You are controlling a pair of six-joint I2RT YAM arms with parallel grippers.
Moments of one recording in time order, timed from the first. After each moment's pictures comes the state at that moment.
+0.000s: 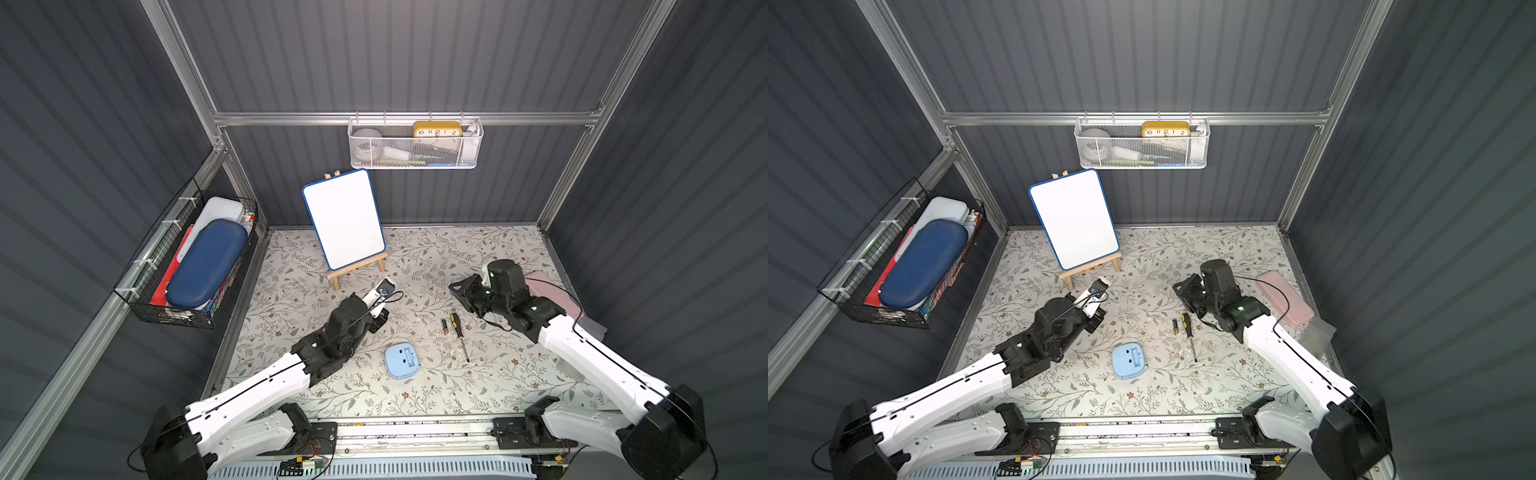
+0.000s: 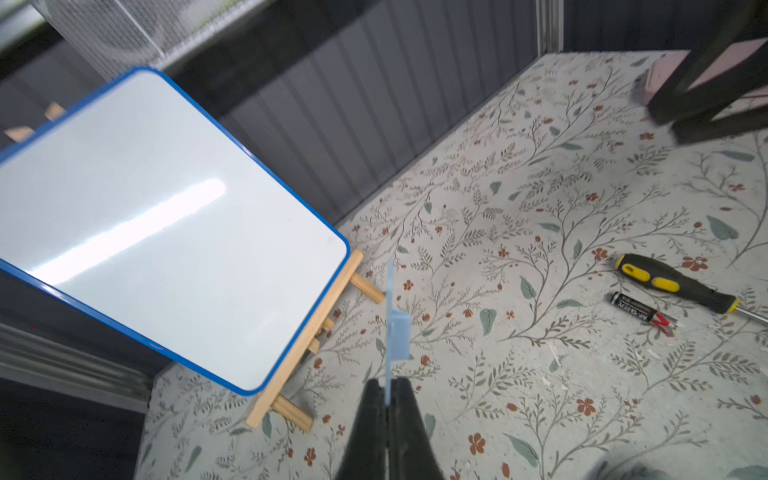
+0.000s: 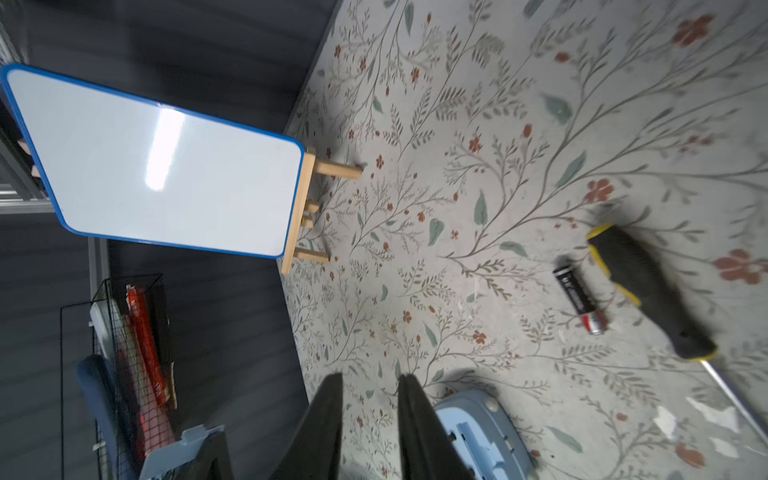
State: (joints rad) left arm -0.88 0.94 0.66 0.08 -0.36 0.43; right arm 0.44 1.23 0.91 -0.30 -0.29 1.22
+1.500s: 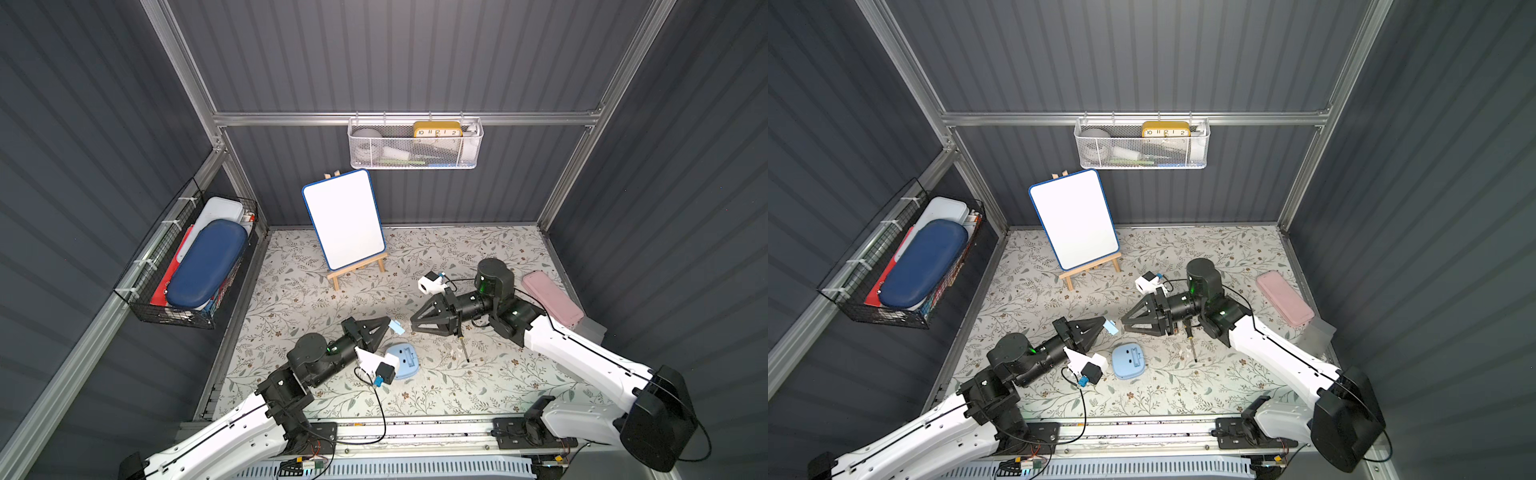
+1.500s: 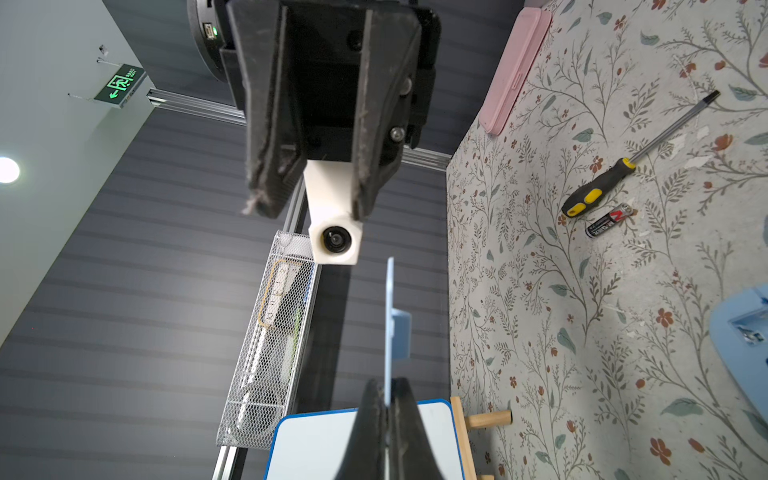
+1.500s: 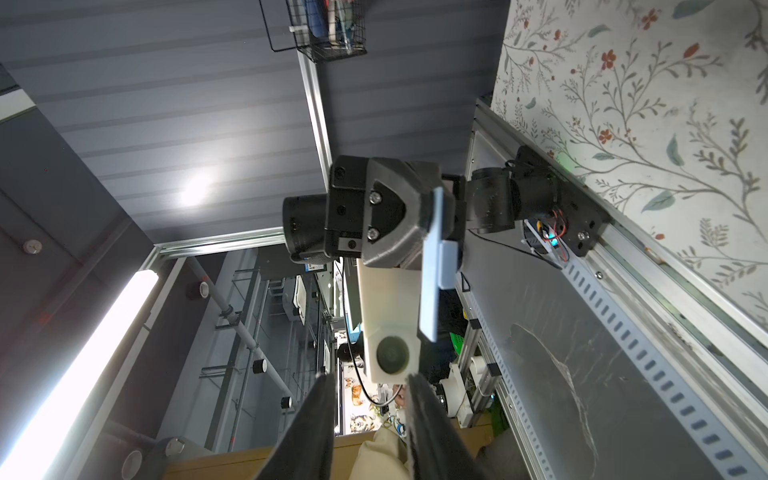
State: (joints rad) left arm -0.92 0.61 0.45 0.14 0.07 1.42; right arm 0.62 1.24 0.88 0.09 -1.23 1.42
